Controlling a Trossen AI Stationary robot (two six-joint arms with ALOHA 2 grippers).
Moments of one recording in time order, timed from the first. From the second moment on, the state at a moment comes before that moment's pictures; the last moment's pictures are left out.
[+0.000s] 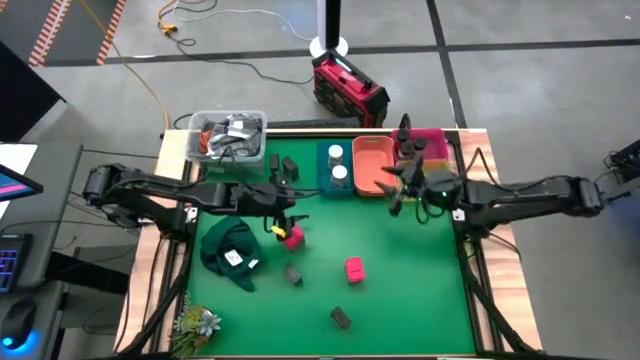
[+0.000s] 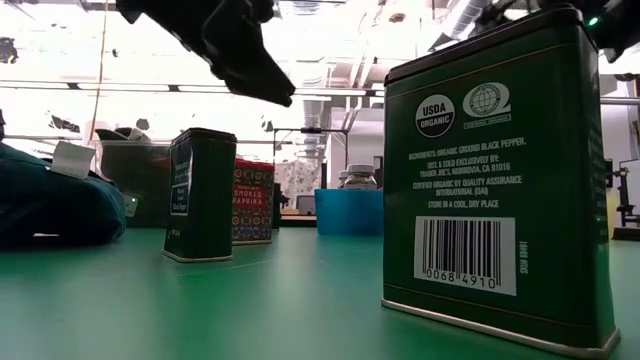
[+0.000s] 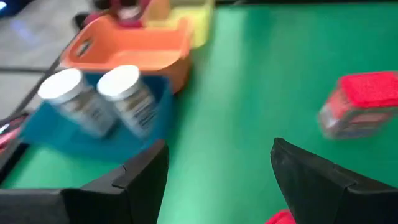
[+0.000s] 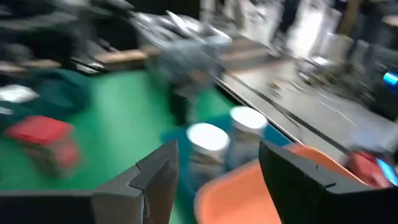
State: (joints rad) left arm -0.02 1.31 0.90 -0.11 -0.26 -0.02; right arm -0.08 0.84 0.45 0.16 0.42 0.04
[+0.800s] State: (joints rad) left arm -0.06 1.33 1.10 -0.62 0.06 -0.47; right arm 0.04 0.84 0.47 0.18 0.44 -0.03
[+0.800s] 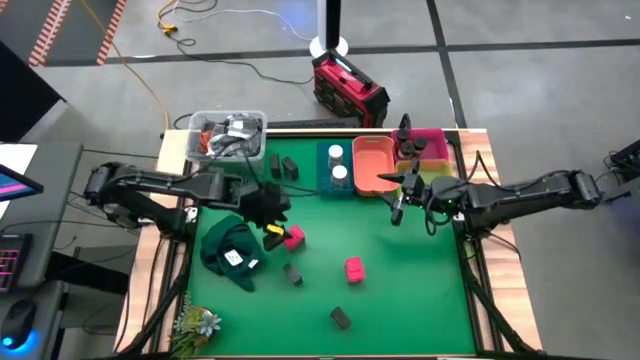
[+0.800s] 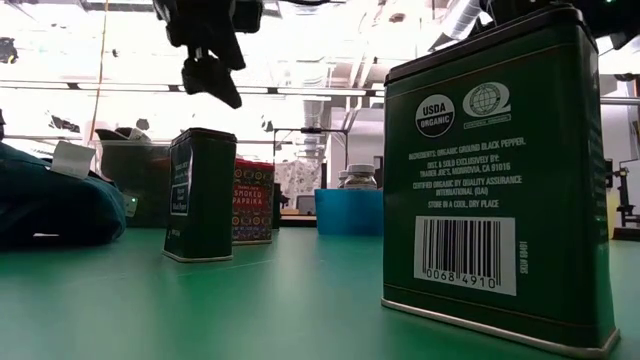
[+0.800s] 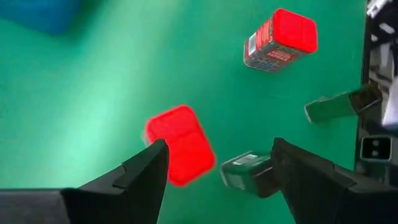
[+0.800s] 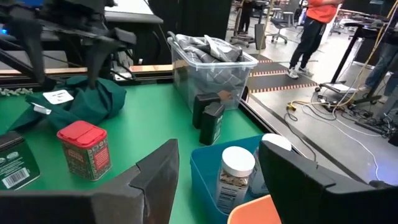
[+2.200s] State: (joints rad) left arm -0.16 1.64 1.24 -0.73 -0.29 -0.58; right arm 0.04 0.84 0.47 0.24 0.44 -0.05
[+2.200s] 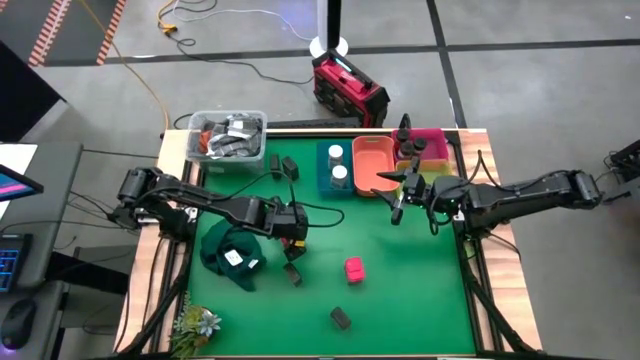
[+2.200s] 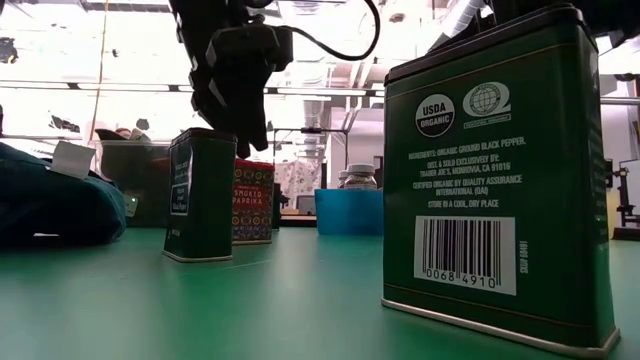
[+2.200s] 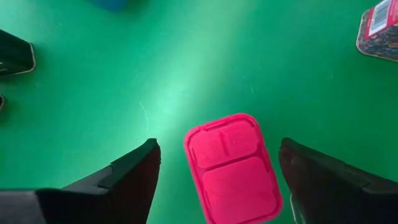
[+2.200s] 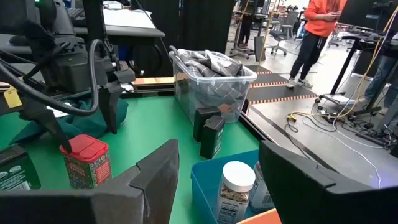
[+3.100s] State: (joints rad) left arm -0.15 1.75 1.24 -0.75 -0.19 -0.48; right arm 0.05 0.84 0.47 0.23 0.44 -0.05
